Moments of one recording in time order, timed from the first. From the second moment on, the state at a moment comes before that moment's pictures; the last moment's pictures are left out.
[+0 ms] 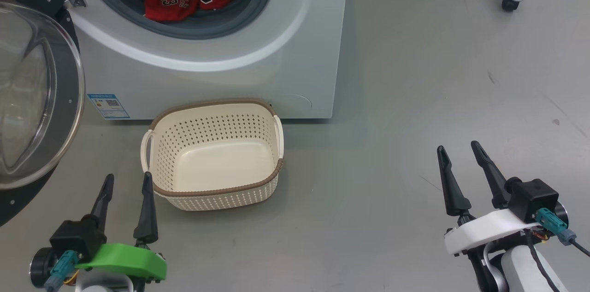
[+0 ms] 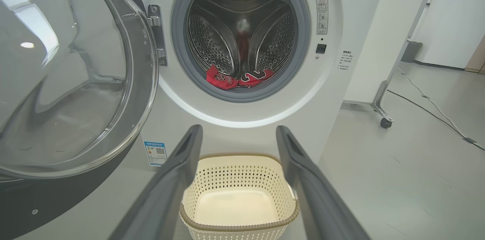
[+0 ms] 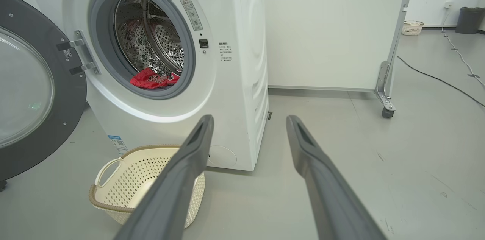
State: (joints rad) left arm -0.06 0.07 -0.07 0.23 -0.34 -0.02 -0.25; right arm -0.08 -0.11 0.16 0.21 0.32 0.10 -0.25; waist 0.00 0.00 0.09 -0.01
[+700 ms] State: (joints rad) left arm -0.06 0.06 -0.08 0.22 -0.35 -0.05 -0.25; right arm -0.08 -0.11 0.15 0.21 0.31 0.11 -0.25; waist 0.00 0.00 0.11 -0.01
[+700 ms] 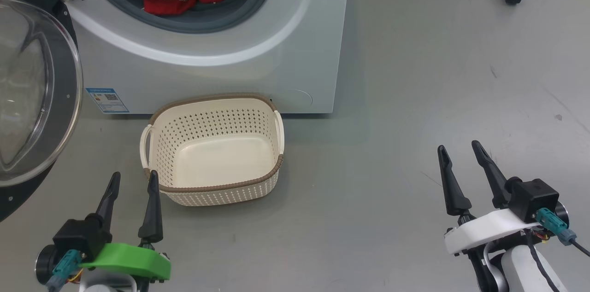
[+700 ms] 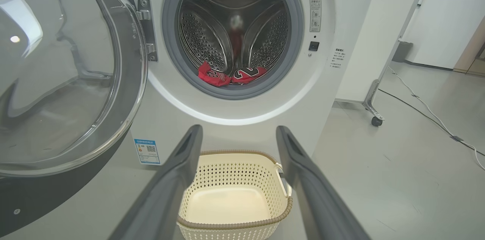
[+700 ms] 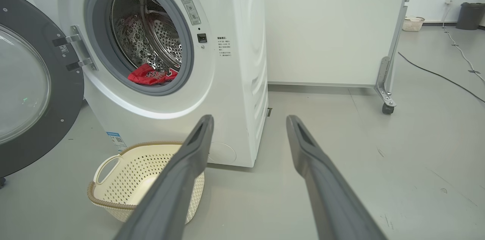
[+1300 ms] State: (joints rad) left arm -0.06 0.06 -0.07 0.22 -0.35 -0.05 -0.25; right arm -0.08 -0.10 0.15 0.22 0.31 0.11 -0.25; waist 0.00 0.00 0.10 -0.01
